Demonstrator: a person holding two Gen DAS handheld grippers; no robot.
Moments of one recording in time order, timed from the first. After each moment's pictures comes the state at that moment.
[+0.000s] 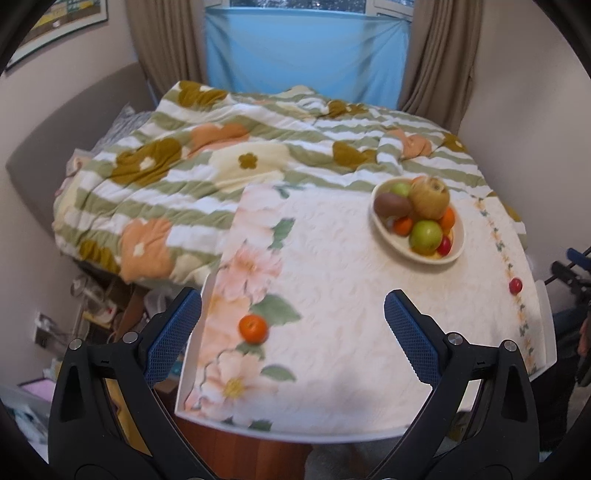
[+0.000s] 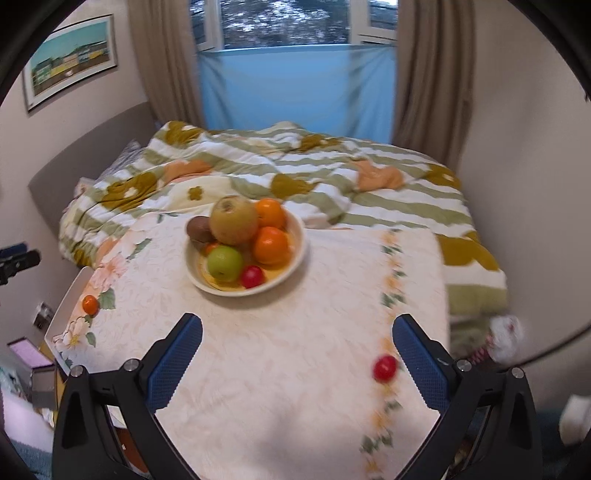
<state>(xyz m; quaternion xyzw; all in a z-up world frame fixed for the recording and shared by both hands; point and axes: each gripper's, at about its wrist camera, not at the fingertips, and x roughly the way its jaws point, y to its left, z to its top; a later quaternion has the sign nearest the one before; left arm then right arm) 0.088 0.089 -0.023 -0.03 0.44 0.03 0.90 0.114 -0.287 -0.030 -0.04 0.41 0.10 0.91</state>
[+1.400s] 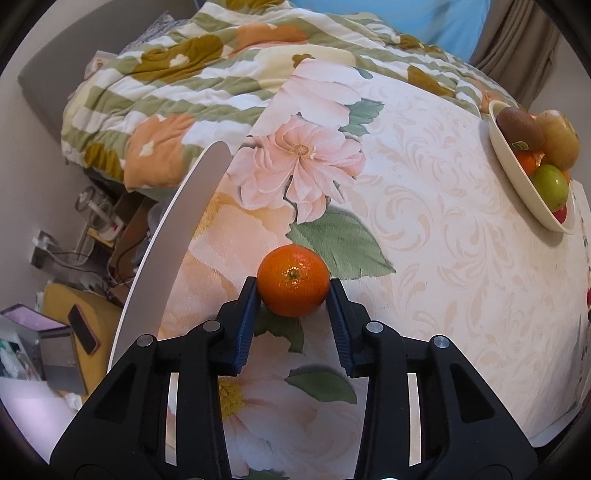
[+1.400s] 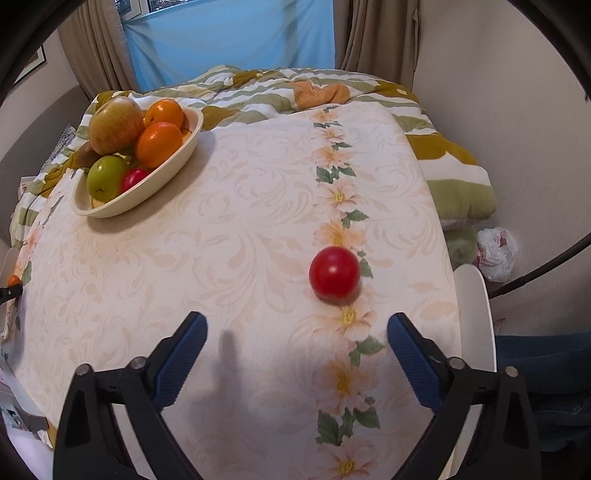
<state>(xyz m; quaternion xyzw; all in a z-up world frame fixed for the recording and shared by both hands) 0.137 0.131 -0.196 -0.08 0.54 0.13 0.82 0.138 -0.340 -0.163 0.00 0.50 0.02 0.86</state>
